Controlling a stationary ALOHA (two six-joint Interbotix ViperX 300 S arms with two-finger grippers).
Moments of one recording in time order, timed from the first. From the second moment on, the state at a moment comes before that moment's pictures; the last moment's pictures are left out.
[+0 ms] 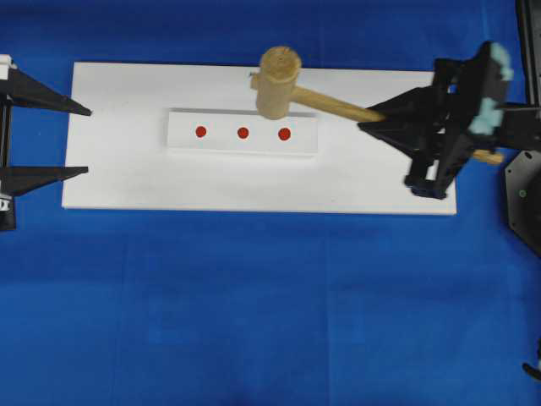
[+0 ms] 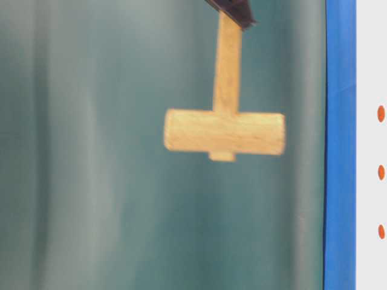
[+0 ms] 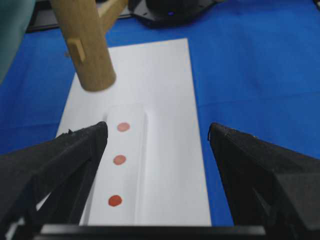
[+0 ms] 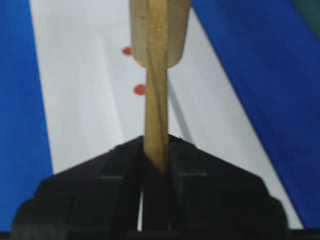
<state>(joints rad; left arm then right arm) 0.03 -0.98 1.19 -0.02 -0.04 0.18 -0.01 -0.58 1.04 1.36 -0.30 -1.07</state>
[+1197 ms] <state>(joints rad) 0.03 -0.98 1.18 -0.02 -0.04 0.17 0.00 -0.57 1.08 1.37 -0.27 -1.11</state>
